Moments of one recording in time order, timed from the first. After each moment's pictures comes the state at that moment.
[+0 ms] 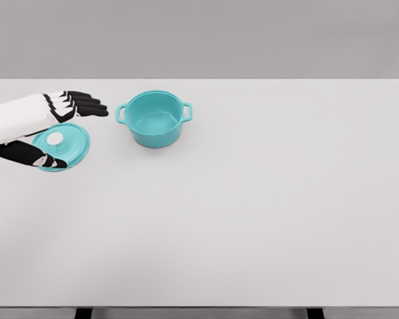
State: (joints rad) left arm -0.32 1.04 -0.28 -1.76 0.08 -0.61 -0.49; right arm 0.01 0.00 0.09 0.11 0.06 -0.28 0.61
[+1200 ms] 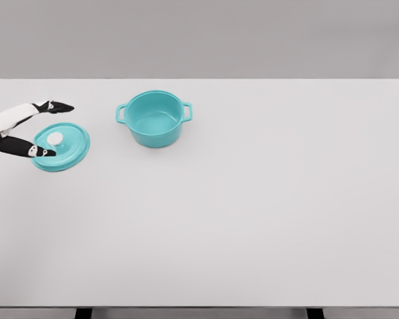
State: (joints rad) left arm -0.42 0.95 -0.49 -1.34 0.20 -0.40 -0.44; right arm 0.01 0.00 0.09 0.11 0.06 -0.28 0.61
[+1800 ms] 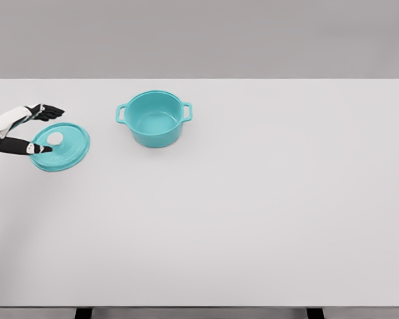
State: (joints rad) left arm -0.49 0.88 -0.54 -1.11 0.24 -0.39 -0.44; right arm 0.01 0.00 0.09 0.11 0.06 -0.28 0.61
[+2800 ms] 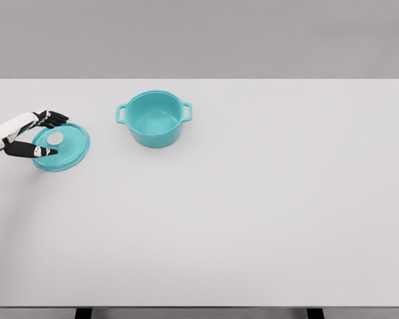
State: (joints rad) left arm -0.54 0.82 -0.60 -1.00 0.24 -0.40 -0.42; right arm 0.01 0.00 0.09 0.11 0.06 -0.28 0.61
